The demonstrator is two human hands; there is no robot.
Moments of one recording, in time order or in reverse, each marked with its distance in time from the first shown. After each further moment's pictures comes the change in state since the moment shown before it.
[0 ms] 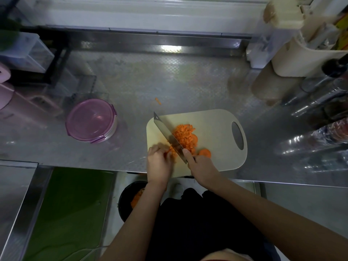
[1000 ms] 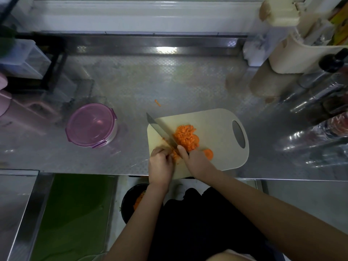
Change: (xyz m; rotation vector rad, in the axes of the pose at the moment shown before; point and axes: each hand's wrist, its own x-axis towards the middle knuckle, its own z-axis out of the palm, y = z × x) left_hand 0.003 -0.004 -0.003 0.013 -0.073 0.005; right_hand 0.017 -0.016 0.006 -0.121 0.007 -0.010
